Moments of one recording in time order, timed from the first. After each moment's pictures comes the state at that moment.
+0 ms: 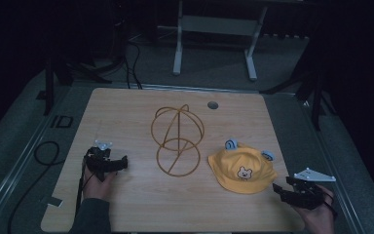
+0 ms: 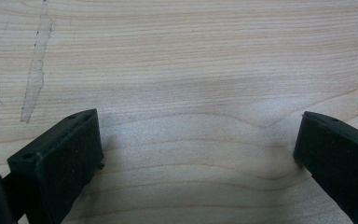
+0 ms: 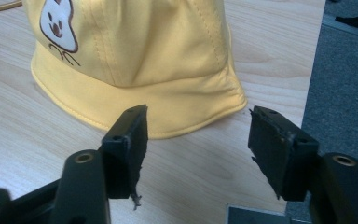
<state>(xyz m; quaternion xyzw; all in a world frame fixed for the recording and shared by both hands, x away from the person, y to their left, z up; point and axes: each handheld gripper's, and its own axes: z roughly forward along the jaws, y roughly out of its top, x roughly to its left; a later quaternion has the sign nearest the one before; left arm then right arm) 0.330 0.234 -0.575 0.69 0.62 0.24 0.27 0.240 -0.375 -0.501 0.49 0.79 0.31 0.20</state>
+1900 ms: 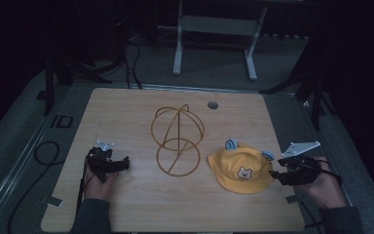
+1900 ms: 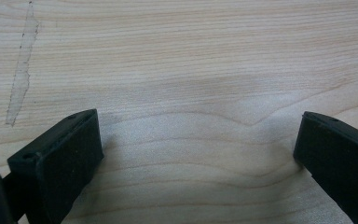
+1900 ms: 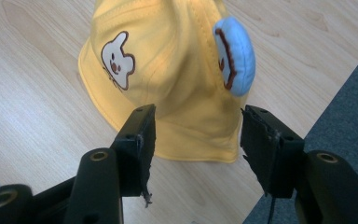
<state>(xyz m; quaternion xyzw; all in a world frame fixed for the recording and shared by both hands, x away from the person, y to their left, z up) 0.329 0.230 -0.575 0.70 0.61 0.24 0.28 0.288 -0.342 -0.426 0.35 0.90 0.22 0.16</state>
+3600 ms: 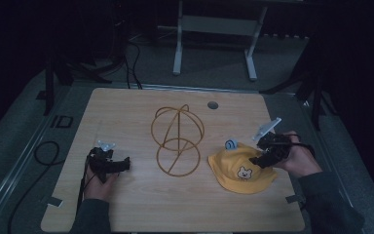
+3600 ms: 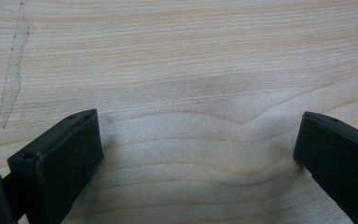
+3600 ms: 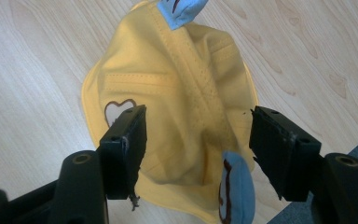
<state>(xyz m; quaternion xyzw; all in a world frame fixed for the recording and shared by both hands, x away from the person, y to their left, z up) 0.328 0.228 -0.575 0.71 0.61 0.24 0.28 0.346 -0.278 -0.413 0.25 0.95 0.15 0.13</state>
